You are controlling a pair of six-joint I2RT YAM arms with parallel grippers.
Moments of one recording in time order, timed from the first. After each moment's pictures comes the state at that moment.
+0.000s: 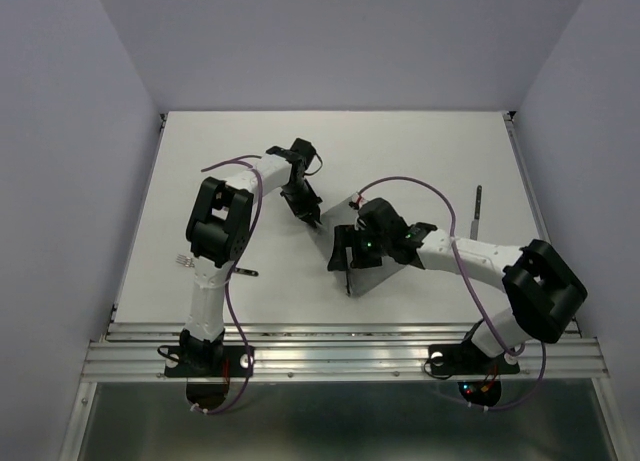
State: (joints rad) left arm -0.47 2.17 1.66 -0.89 0.21 -0.92; right arm 0.76 1.49 0.87 -0.19 -0.24 0.64
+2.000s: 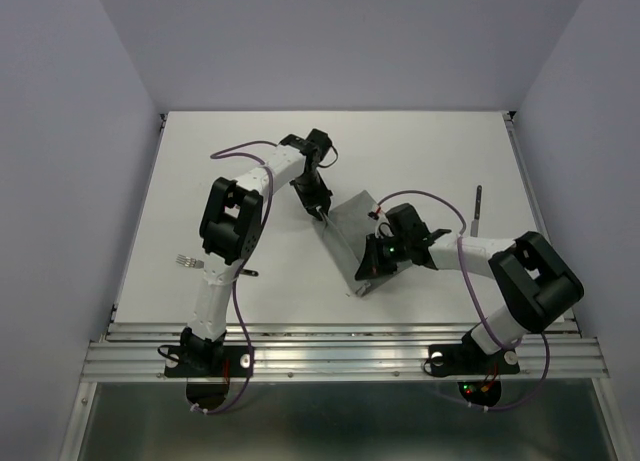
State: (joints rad) left arm -0.52 2.25 1.90 -1.06 0.11 -0.92; right arm 0.58 1.55 0.67 -0.06 -0.55 0.53
